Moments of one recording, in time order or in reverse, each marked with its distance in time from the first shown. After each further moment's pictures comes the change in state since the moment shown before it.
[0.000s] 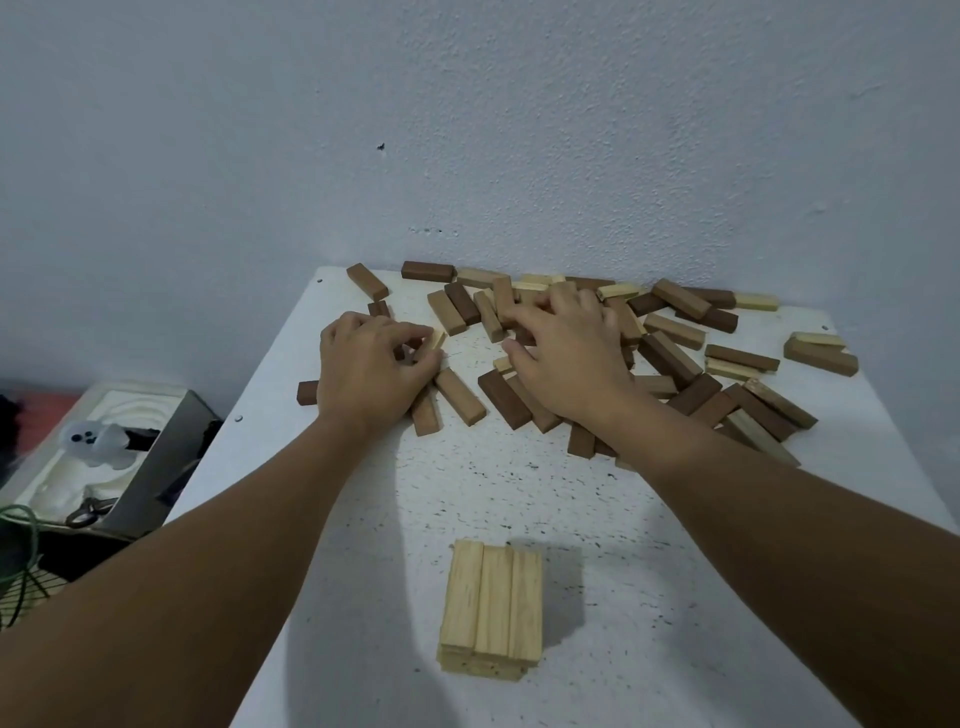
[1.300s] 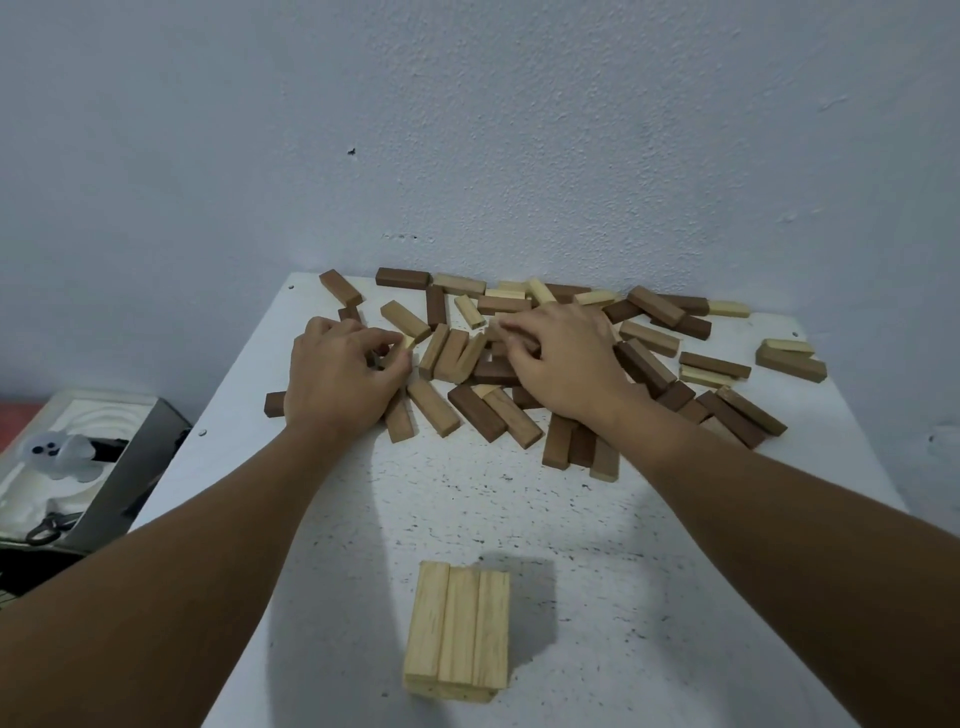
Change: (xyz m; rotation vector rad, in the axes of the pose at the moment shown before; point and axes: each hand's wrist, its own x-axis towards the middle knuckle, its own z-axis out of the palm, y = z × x) left_hand 0.005 -0.001 0.002 0.021 -0.004 -0.034; right_hand 0.010 0.034 0.009 0.134 -0.001 -0.008
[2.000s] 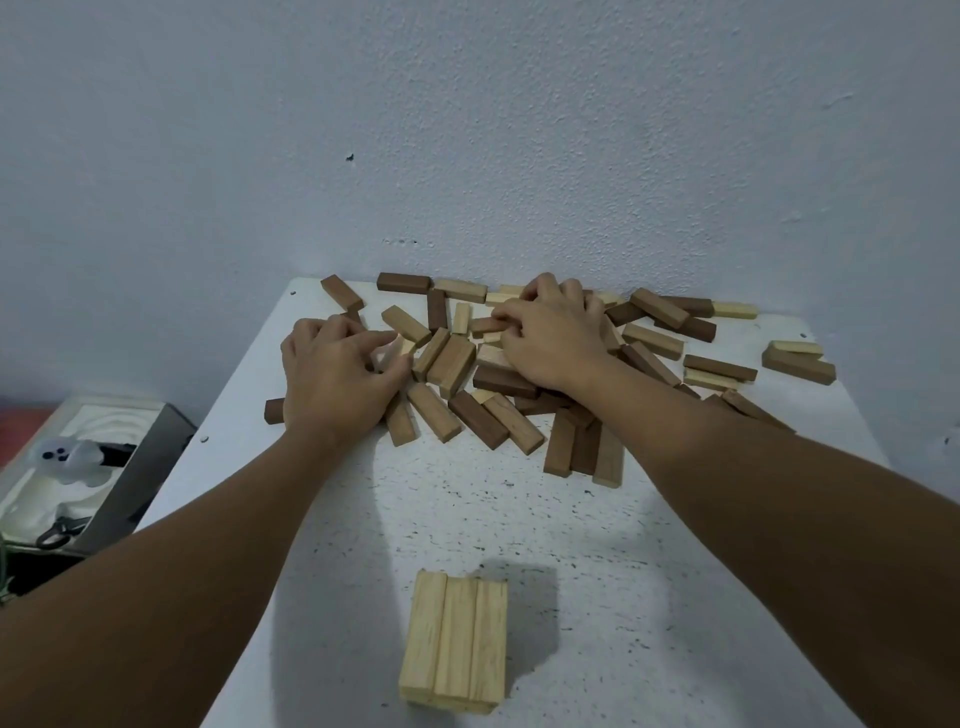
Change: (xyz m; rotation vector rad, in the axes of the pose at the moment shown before) left_hand 0.001 -0.002 0.002 0.034 0.029 -0.049; right_hand 0.035 -0.006 0.000 -0.143 -0.140 0.078
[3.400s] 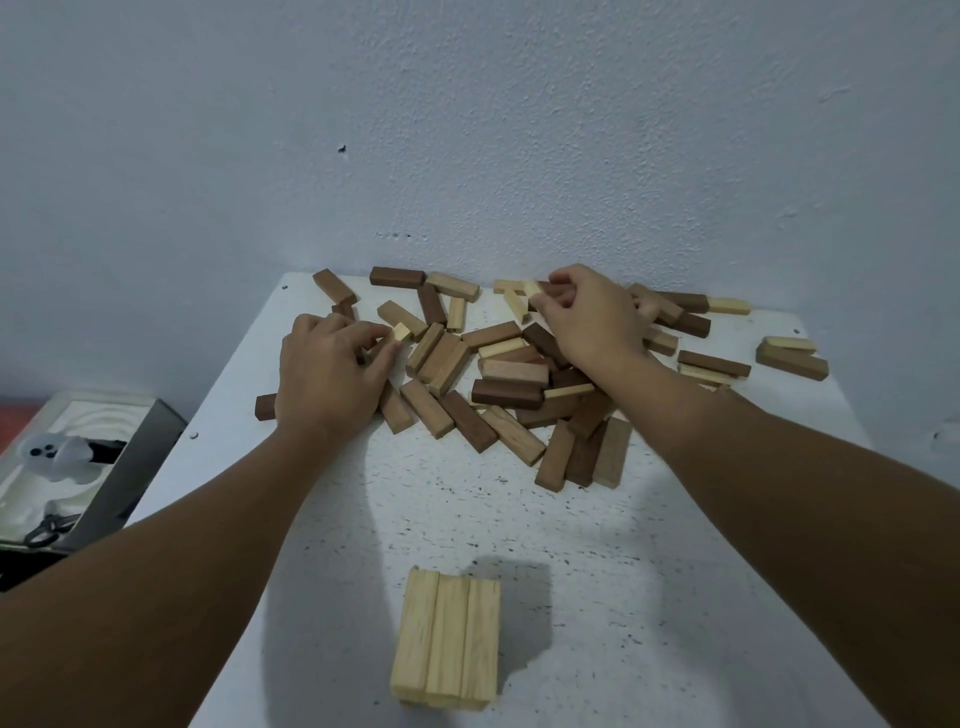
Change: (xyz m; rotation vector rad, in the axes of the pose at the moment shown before) left_hand 0.001 -0.001 0.001 -0.013 0.025 0.070; right_hand -0.001 0.032 -0.007 0.311 0.277 0.298
